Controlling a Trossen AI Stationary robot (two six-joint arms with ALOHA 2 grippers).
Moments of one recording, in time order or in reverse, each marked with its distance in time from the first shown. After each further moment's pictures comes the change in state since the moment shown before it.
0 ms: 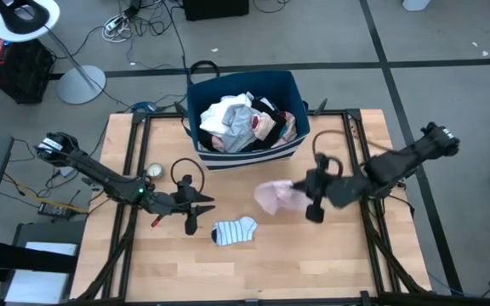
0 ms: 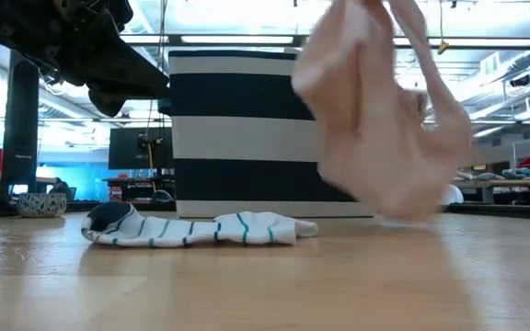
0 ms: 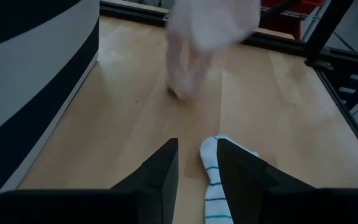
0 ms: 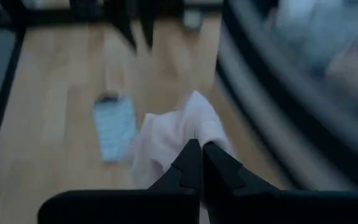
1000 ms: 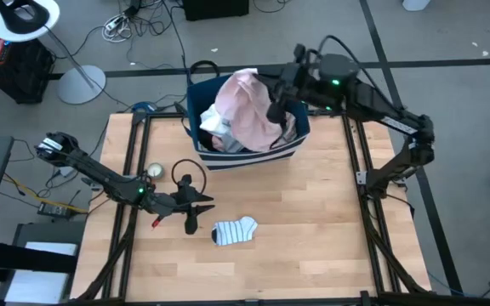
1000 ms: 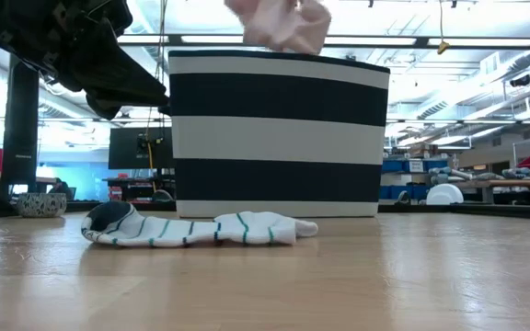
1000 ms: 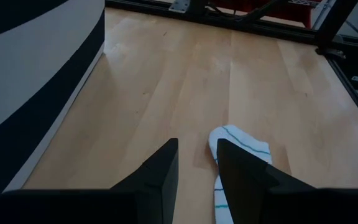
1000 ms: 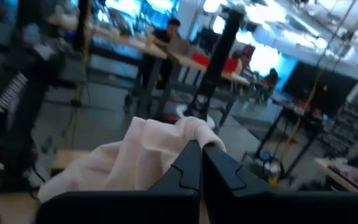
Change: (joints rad) left arm 0.000 0.000 0.000 -0.044 -0.008 -0.005; right arm -0.691 0.341 0.597 0.365 -0.360 -0.632
